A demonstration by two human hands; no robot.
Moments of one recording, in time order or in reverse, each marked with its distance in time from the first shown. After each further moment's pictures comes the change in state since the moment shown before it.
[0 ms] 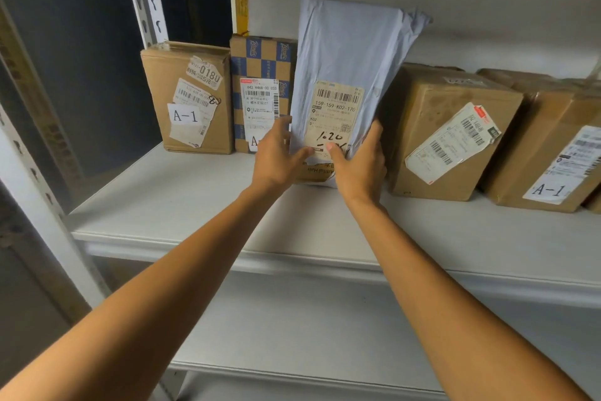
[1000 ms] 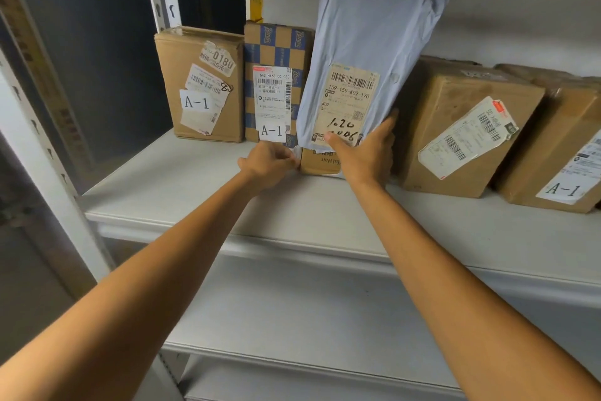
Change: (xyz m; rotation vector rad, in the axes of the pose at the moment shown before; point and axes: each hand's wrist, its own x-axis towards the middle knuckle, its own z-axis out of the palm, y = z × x) left_hand -0.001 -0.044 -0.025 0.125 -0.241 -0.234; right_hand 0.002 -0.007 0.007 -0.017 -0.043 0.132
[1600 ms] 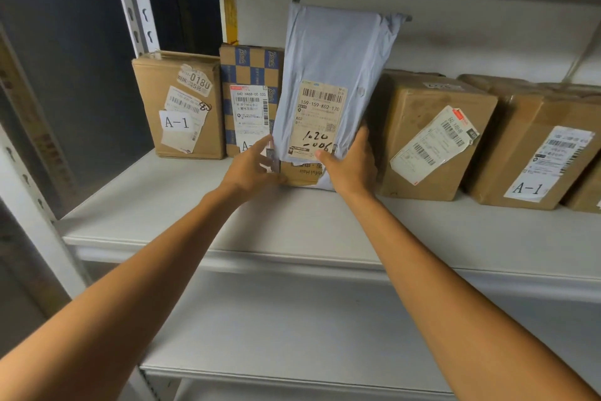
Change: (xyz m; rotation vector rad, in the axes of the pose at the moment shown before) left_hand -0.012 0.025 -0.006 0.033 -0.024 0.115; right_hand 0.010 0.011 -0.020 0.006 -0.089 -0.084
